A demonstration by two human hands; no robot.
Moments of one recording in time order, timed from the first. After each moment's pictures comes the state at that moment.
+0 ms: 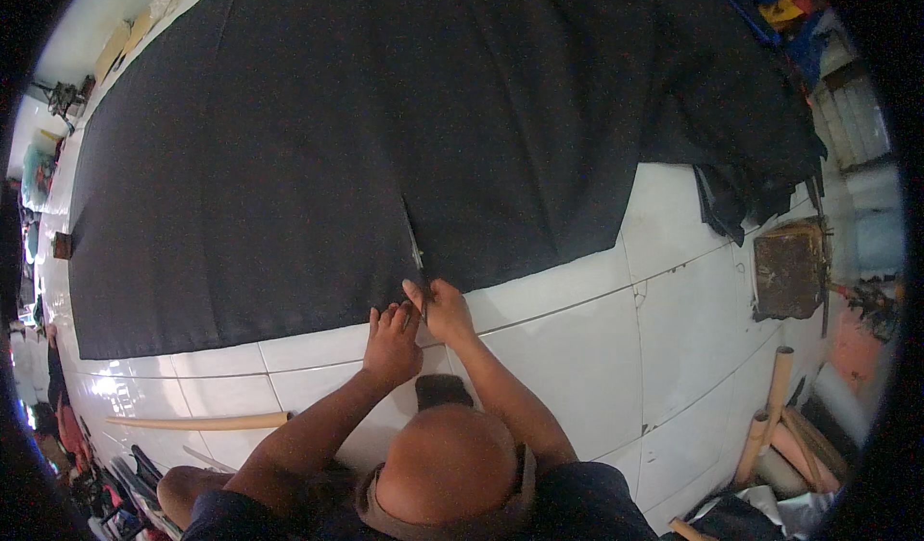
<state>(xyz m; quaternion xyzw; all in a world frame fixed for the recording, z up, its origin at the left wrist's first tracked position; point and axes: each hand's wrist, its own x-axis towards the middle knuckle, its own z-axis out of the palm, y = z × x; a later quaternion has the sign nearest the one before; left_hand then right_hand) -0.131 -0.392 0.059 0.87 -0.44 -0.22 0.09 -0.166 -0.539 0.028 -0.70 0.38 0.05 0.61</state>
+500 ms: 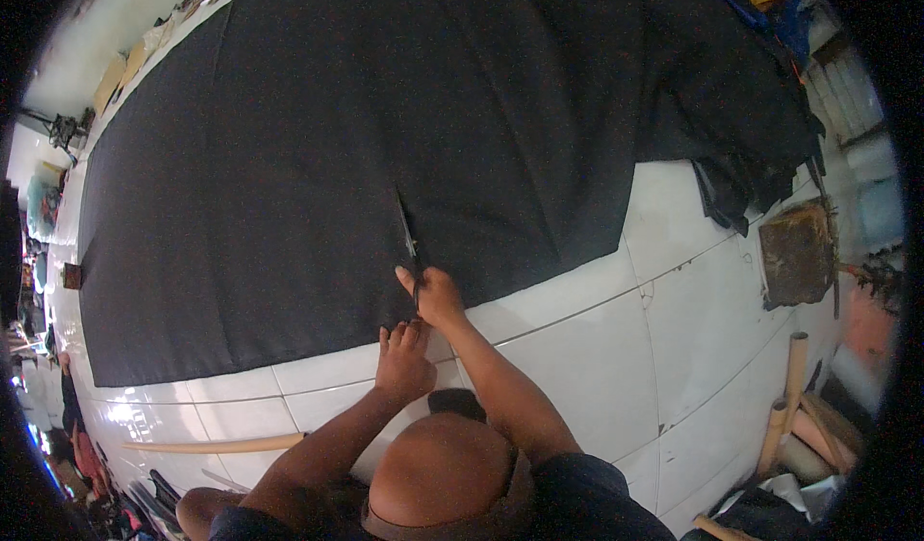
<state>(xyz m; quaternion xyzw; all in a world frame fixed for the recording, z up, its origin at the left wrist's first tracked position) -0.130 -0.397 0.070 0.86 -0.44 -0.24 0.04 -0.108 -0.551 0.043 -0.68 0.39 0.02 0.62</state>
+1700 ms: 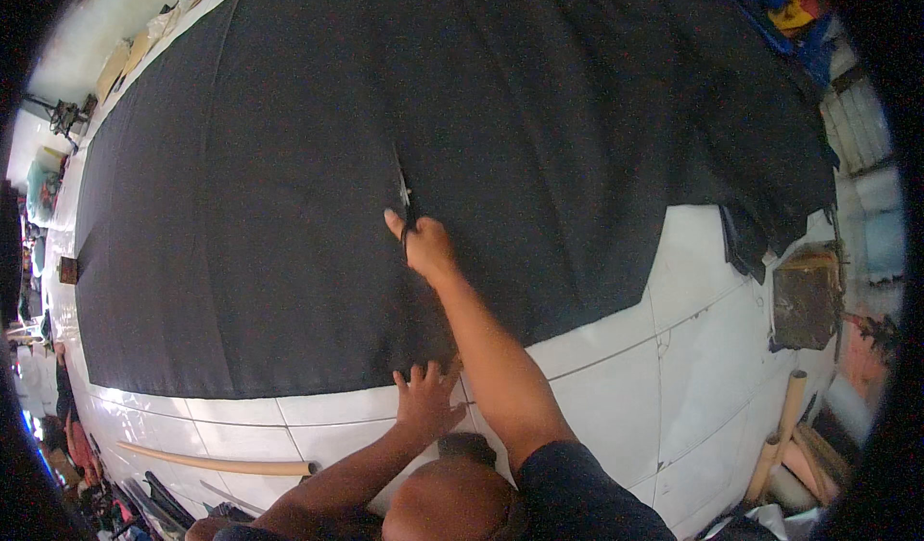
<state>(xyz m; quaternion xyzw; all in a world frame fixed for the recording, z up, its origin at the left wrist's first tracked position) -0.113 -0.429 0.088 0.84 -0.40 -0.38 -0.01 0.038 -0.610 0.055 -0.63 0.38 0.01 0.68</state>
